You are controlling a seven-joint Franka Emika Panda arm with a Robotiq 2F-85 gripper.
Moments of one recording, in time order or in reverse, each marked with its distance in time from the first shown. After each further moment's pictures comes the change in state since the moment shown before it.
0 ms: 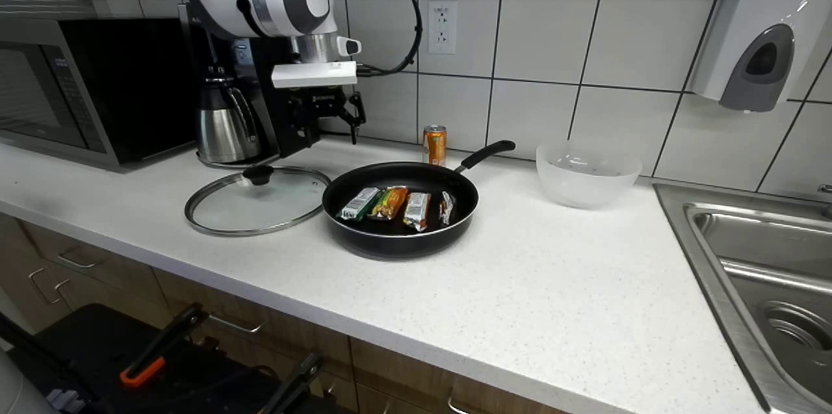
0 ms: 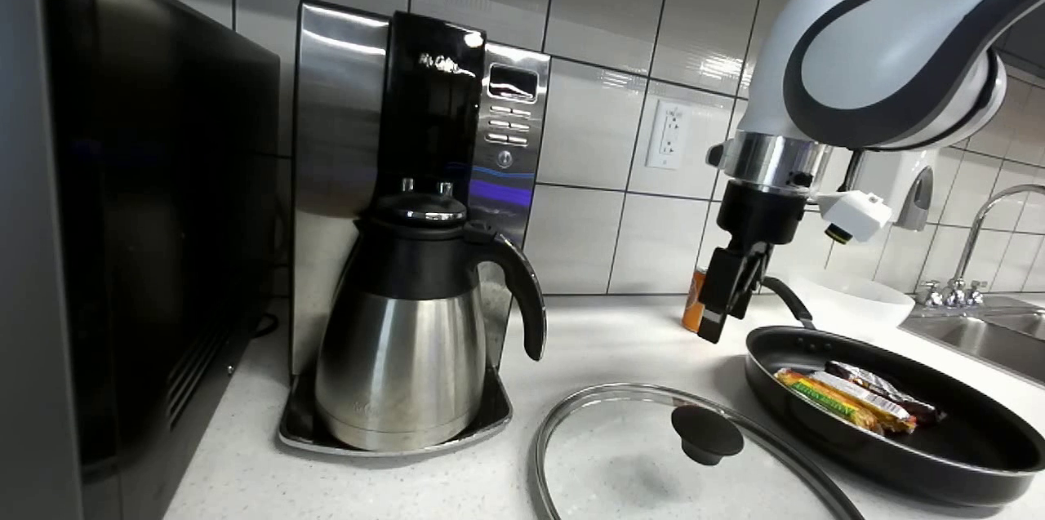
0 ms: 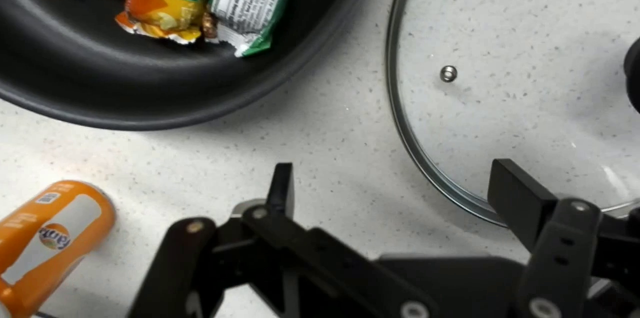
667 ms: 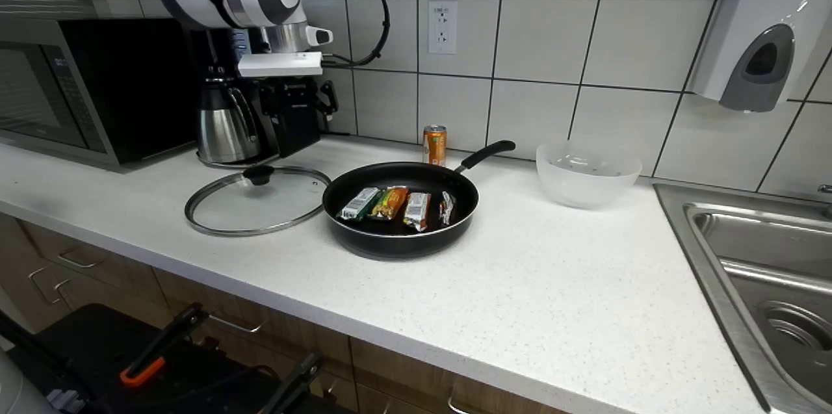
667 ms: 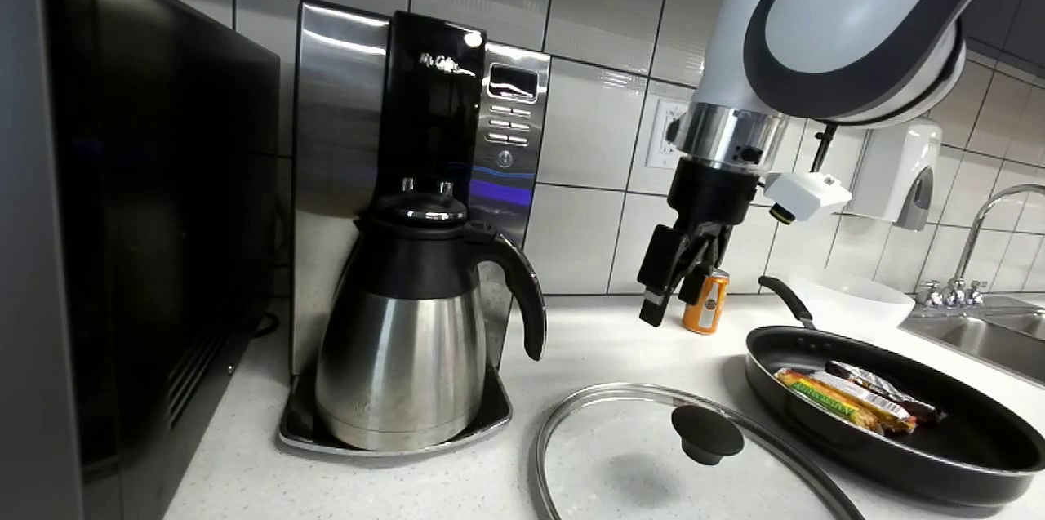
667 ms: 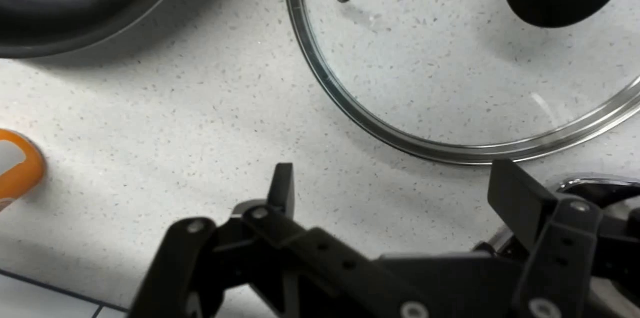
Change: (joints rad) arm 0.085 0.011 0.027 0.053 0.000 -0.002 0.141
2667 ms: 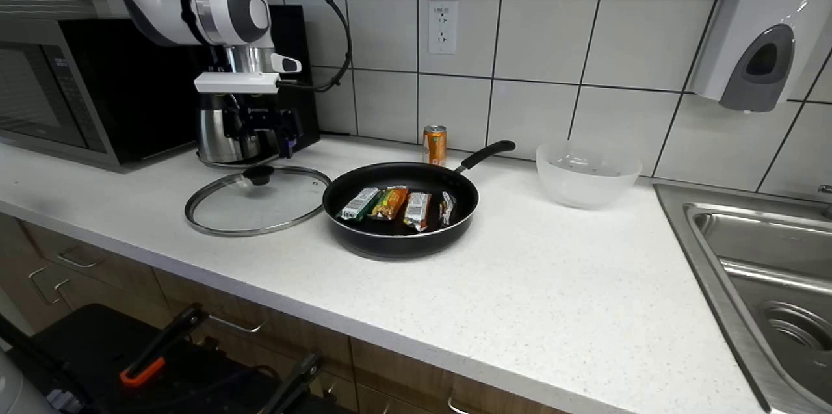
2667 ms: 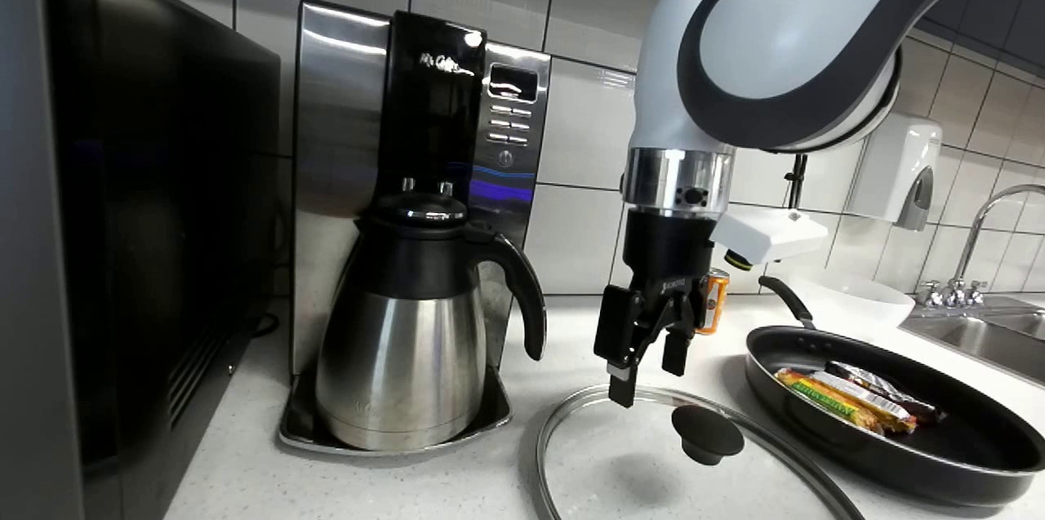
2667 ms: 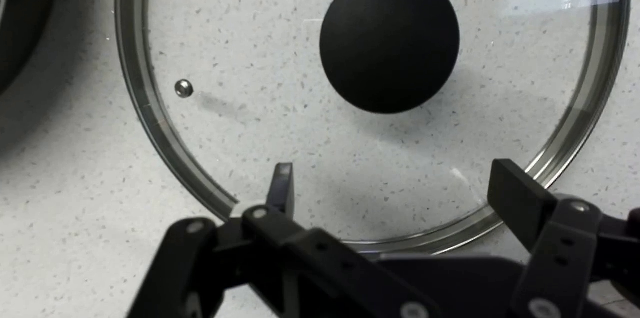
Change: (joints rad) arm 0.096 0.093 0.029 0.055 0.010 -0.166 0.175
